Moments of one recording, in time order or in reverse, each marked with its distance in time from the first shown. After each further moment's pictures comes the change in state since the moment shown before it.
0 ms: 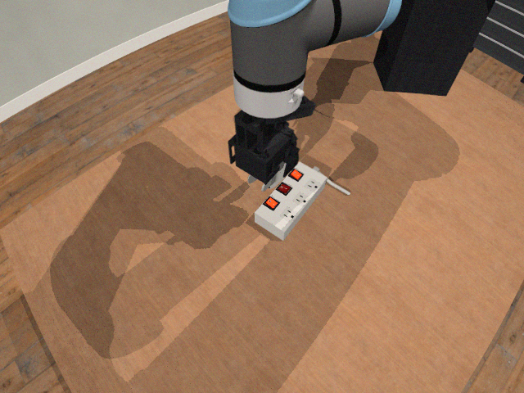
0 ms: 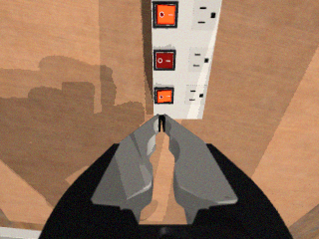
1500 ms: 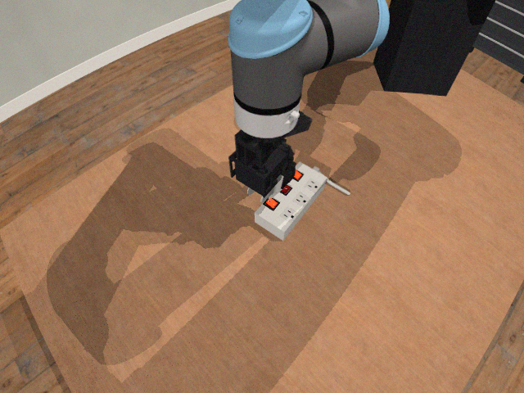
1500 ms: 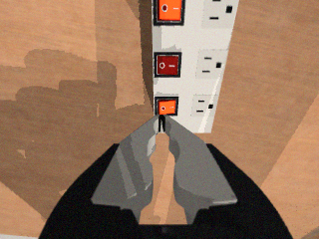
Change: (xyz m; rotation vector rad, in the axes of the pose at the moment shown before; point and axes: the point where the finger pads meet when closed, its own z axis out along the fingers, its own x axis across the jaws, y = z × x) arm -0.002 0.000 0.037 0.001 0.000 0.000
